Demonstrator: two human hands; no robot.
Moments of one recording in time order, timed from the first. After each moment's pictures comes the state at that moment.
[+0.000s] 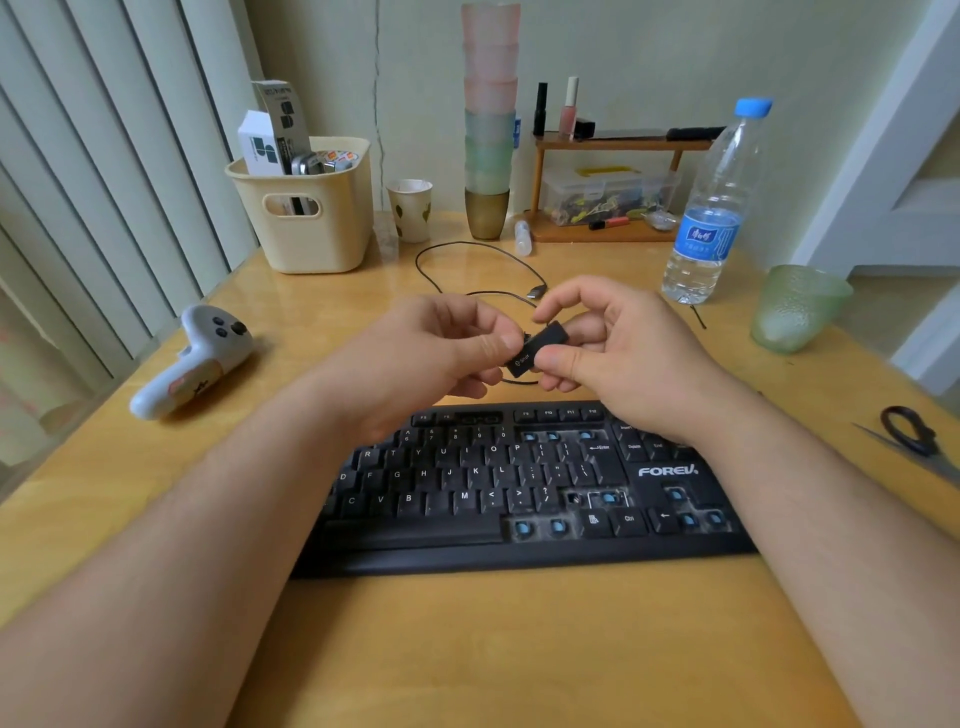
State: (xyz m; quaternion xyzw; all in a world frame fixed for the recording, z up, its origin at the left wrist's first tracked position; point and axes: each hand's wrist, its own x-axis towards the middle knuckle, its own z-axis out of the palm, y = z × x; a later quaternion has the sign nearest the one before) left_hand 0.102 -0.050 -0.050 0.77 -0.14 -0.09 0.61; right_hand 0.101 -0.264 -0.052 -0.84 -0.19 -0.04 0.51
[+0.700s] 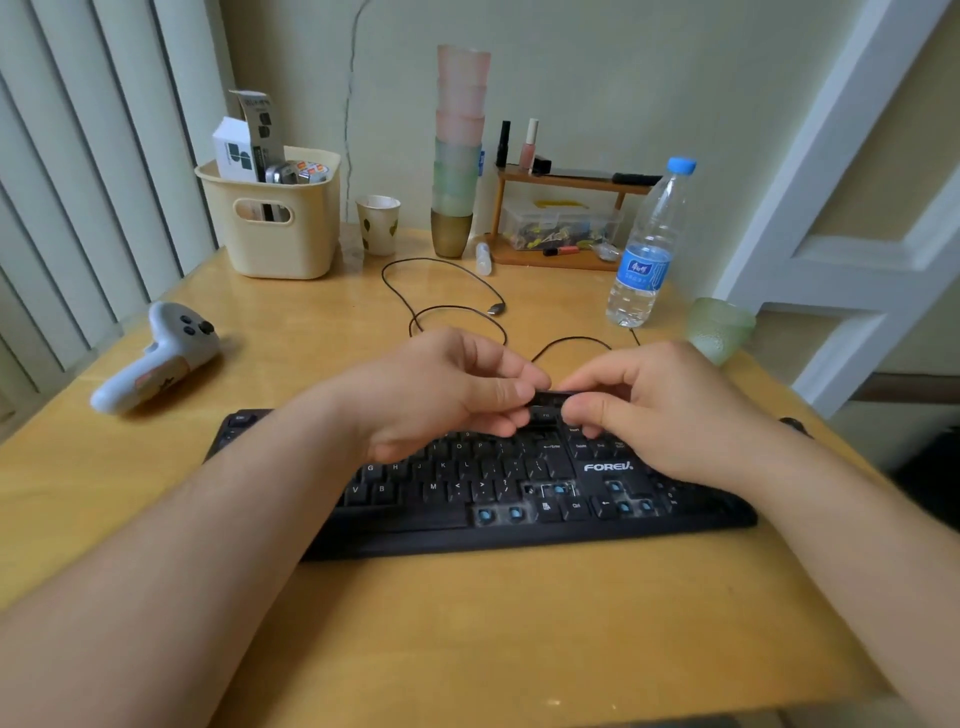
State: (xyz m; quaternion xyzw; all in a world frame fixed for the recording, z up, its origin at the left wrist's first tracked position) left_hand 0.078 -0.073 -0.045 0.69 -0.19 -0.22 0.66; right_hand 0.038 -0.299 -0.024 -0.94 -0.15 -0.06 0.29
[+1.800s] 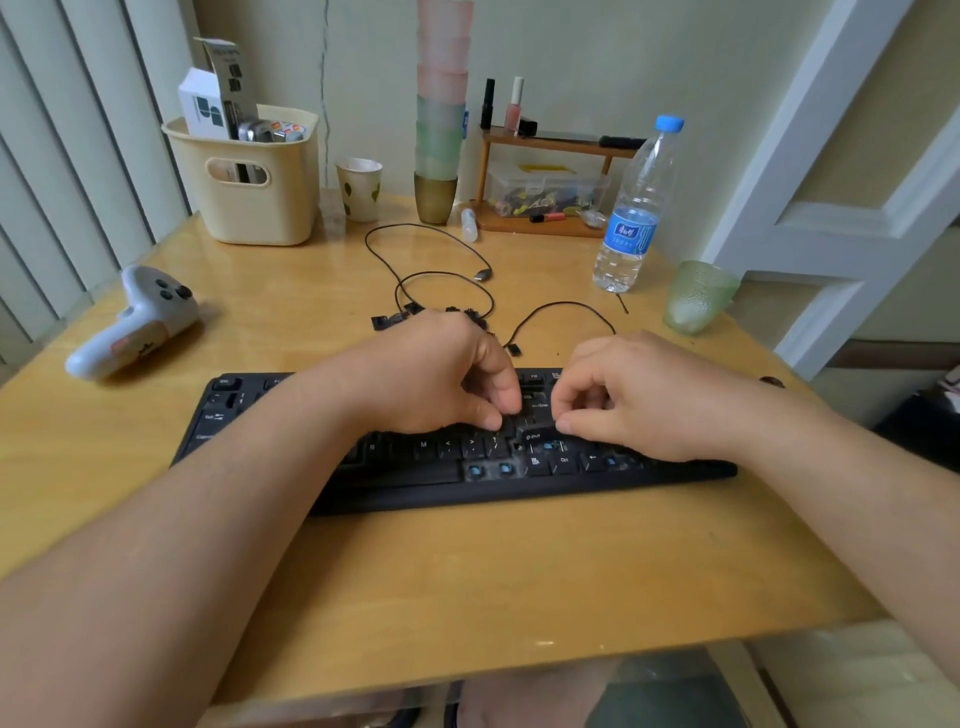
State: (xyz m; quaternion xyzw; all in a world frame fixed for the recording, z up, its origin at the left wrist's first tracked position) left_hand 0.078 -0.070 -0.054 0.90 -0.35 -0.06 0.27; right_hand 0.033 -0.302 -0.031 -0.97 -0.21 0.03 0.09
